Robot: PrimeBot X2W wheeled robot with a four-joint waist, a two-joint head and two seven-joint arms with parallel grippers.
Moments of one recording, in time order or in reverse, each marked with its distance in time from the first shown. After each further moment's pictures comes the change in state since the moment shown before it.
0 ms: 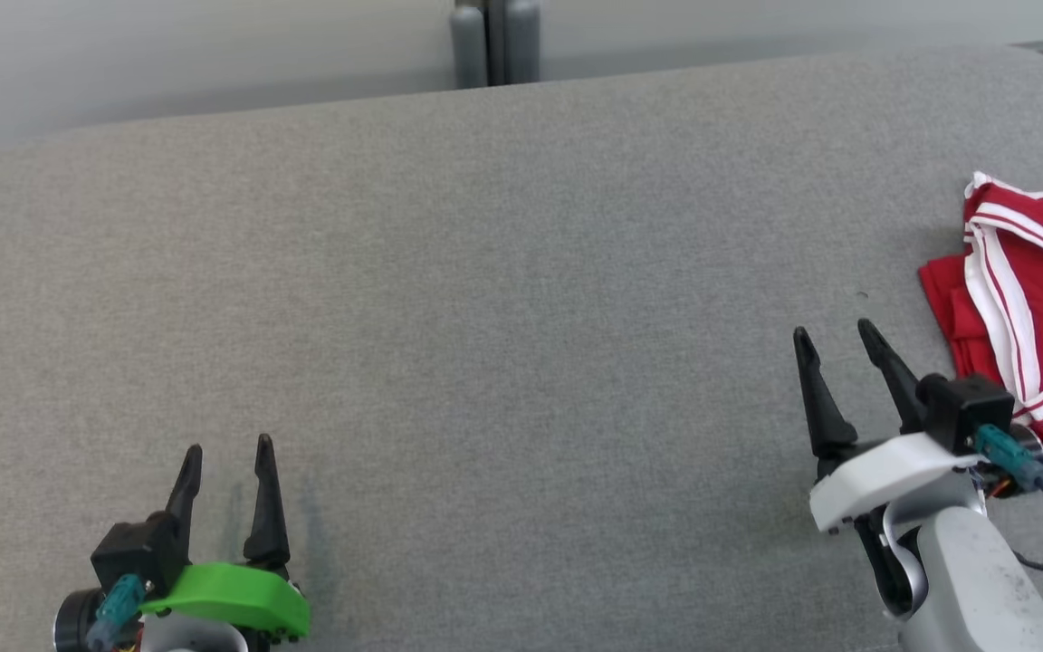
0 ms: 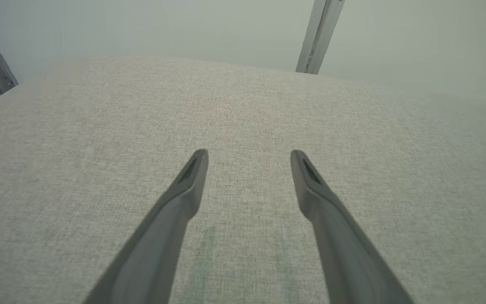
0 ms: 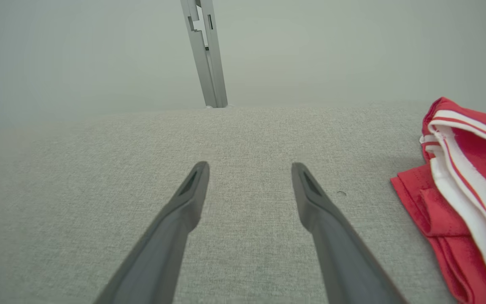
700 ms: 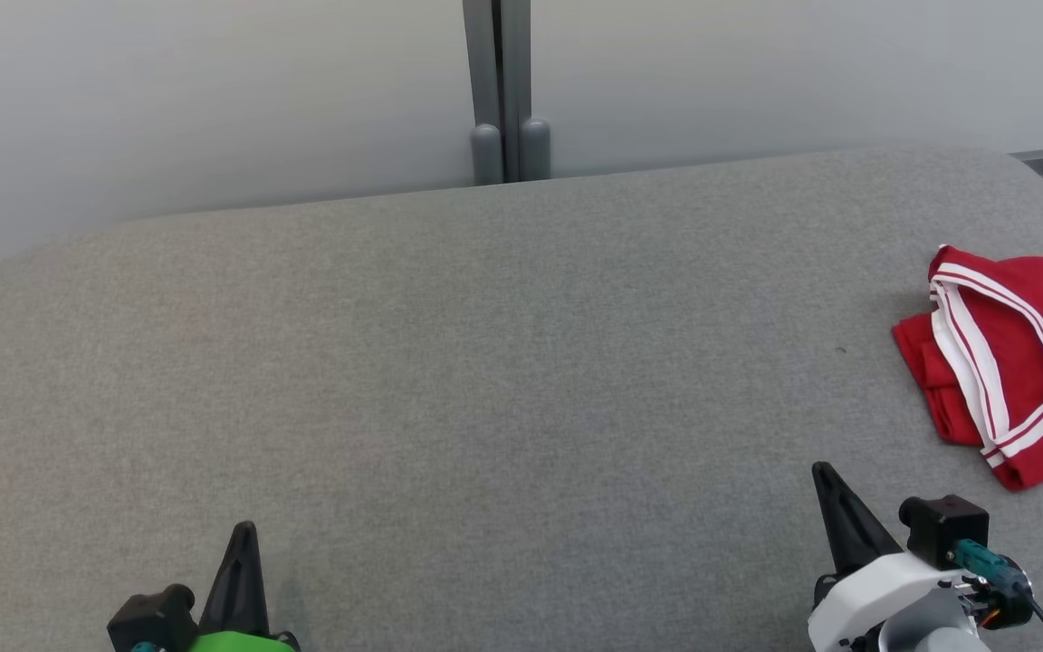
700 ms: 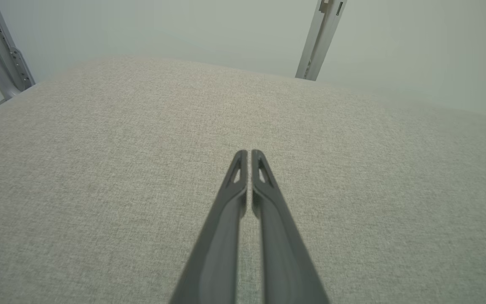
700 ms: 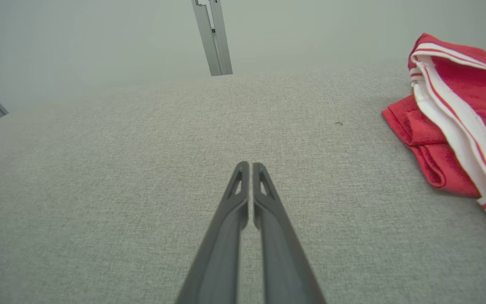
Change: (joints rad) left arm 0.122 -0.008 -0.017 0.016 -0.041 0.007 0.002; right arm 0.194 0.008 0.025 0.035 0.025 0.000 0.008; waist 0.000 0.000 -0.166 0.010
